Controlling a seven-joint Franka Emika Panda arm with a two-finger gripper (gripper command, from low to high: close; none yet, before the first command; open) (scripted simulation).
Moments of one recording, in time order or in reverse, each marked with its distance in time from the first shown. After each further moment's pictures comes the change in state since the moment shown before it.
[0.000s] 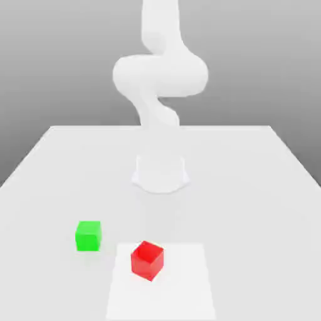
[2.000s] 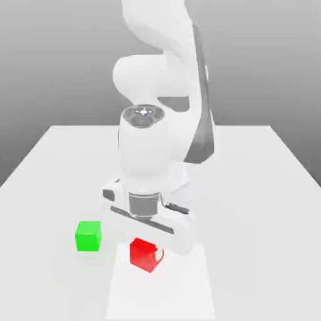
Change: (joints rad) arm -0.023 0.814 -0.025 -0.418 -0.056 0.525 0.451
